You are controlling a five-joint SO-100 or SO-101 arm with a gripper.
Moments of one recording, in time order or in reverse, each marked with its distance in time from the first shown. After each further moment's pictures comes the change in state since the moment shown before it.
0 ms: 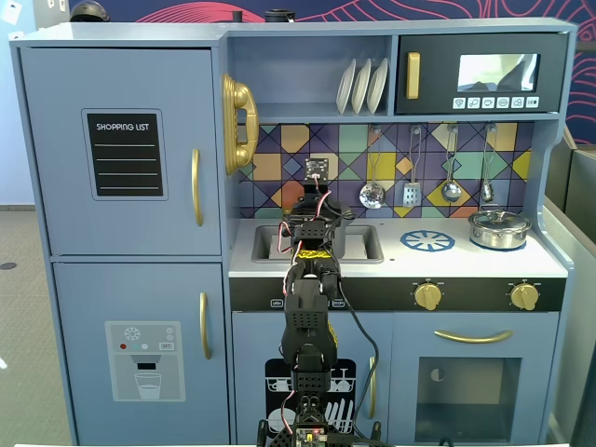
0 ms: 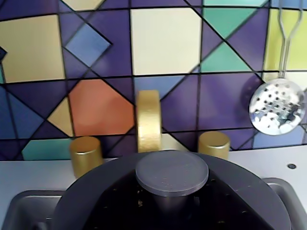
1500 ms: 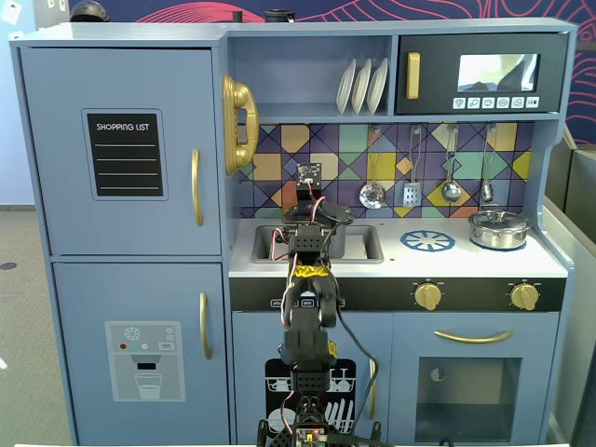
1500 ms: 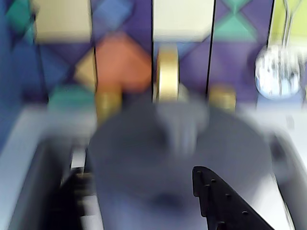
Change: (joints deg) arm -1.4 22.3 7.4 24.3 -2.2
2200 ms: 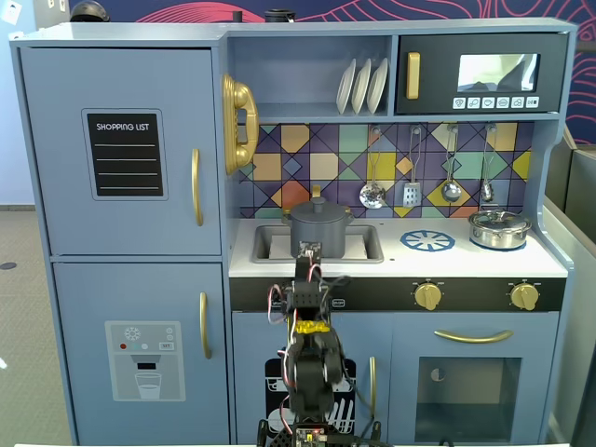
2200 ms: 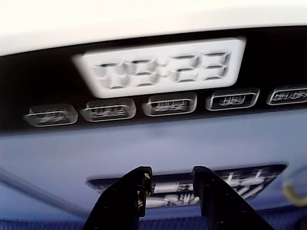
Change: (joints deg) arm -4.0 30.4 39.6 20.0 7.9
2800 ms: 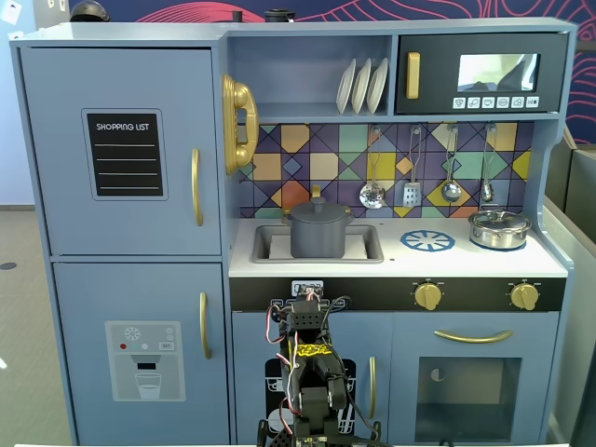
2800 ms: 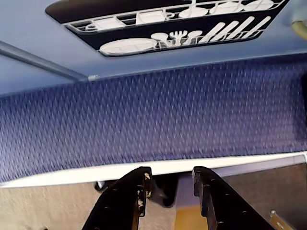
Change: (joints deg) arm -3.5 9.4 11.3 28.9 5.5
